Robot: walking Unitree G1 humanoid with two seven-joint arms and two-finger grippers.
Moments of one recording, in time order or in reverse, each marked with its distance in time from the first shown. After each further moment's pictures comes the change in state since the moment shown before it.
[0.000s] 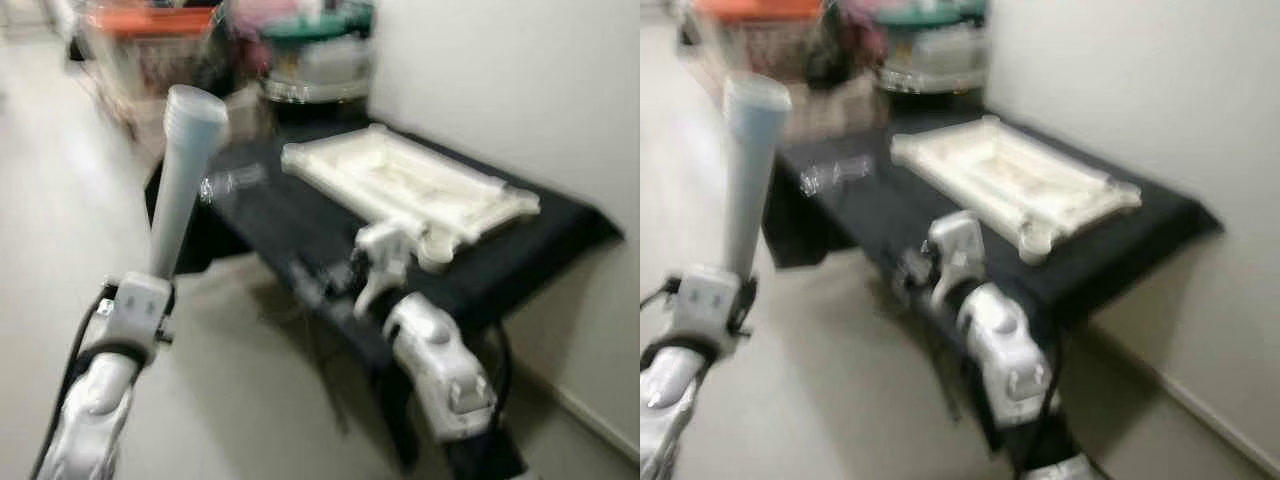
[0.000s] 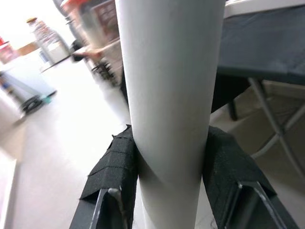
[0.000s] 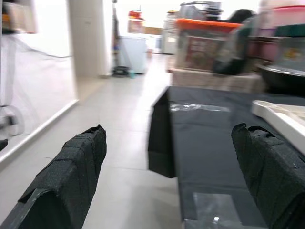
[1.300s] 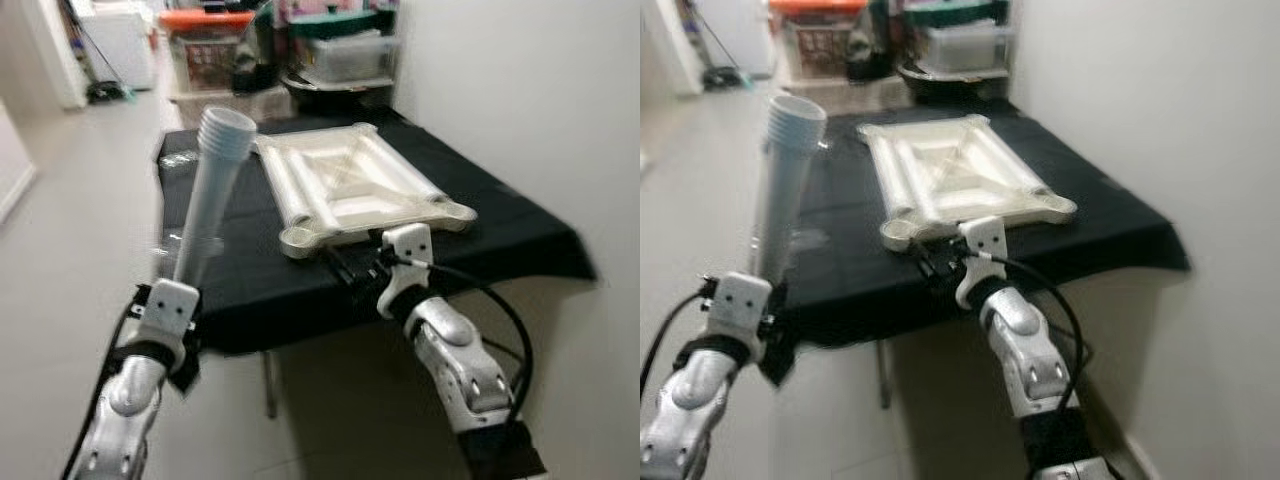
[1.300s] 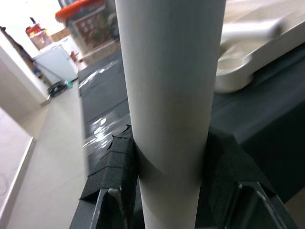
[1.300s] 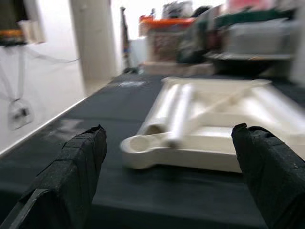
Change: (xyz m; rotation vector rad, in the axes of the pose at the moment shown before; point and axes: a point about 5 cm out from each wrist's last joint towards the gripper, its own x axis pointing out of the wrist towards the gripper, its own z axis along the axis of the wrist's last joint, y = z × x) left arm 0.013 -0.024 0.014 -0.018 -0.050 -0.073; right arm -0.010 -0.036 -0.003 0.039 -0.009 -0.161
